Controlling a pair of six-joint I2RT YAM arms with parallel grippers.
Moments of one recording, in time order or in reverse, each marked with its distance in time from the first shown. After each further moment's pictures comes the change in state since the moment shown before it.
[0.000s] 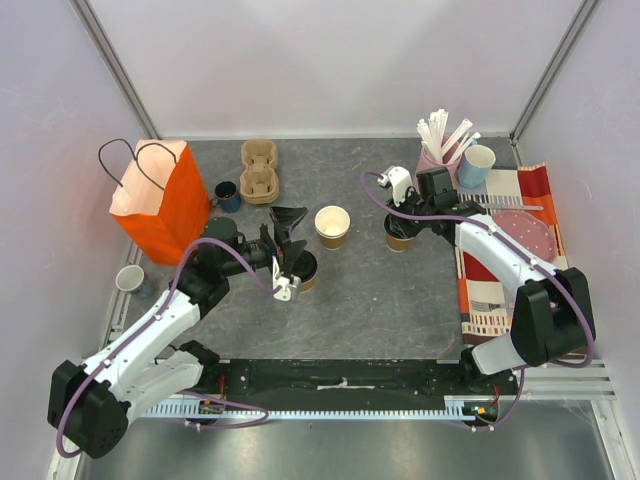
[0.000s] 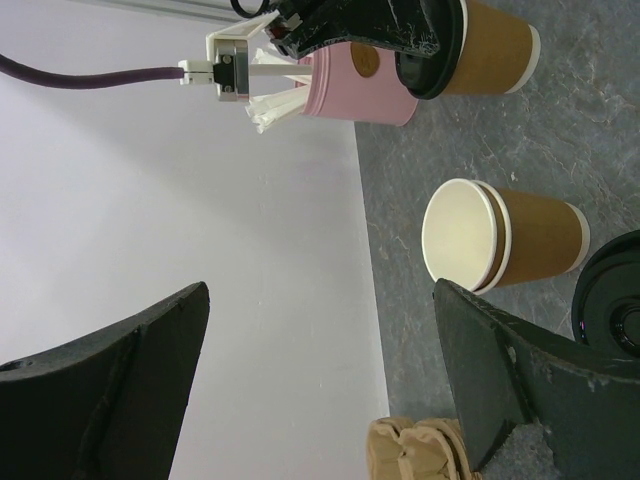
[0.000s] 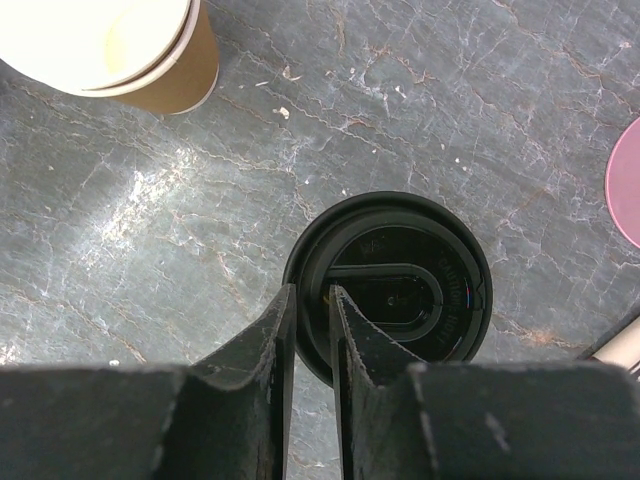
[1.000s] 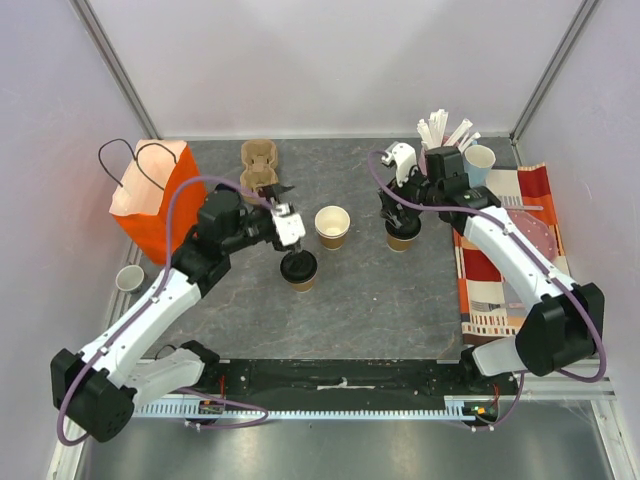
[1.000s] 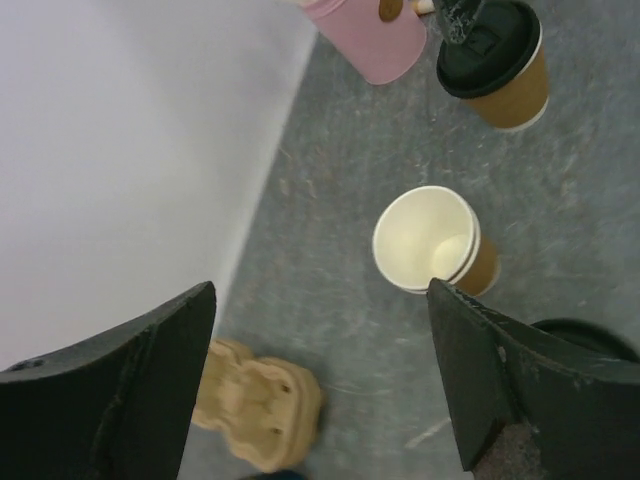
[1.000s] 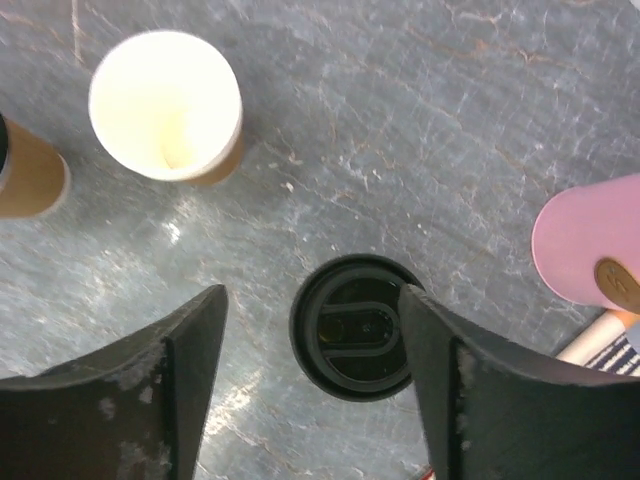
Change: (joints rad) left arm 0.000 0.080 0.201 -0.101 -0.177 -0.570; right arm 0.002 -0.045 0.161 -0.093 -0.038 -0.001
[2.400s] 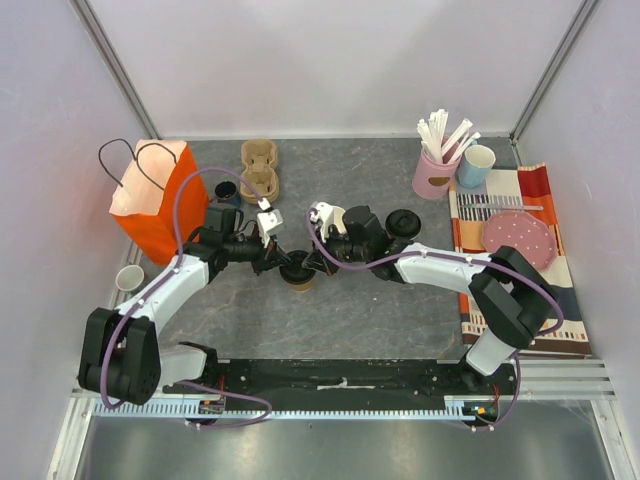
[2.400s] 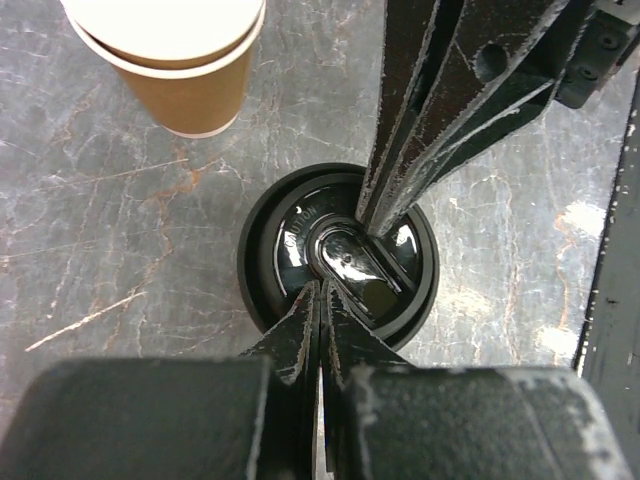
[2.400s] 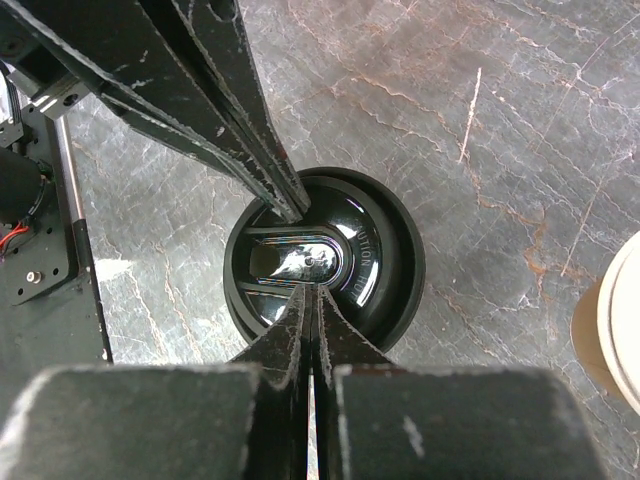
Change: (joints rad) left arm 0.271 0.240 -0.128 -0.224 0.377 -0.455; right arm 0.471 0.230 -0.288 0.737 -0.130 0.438
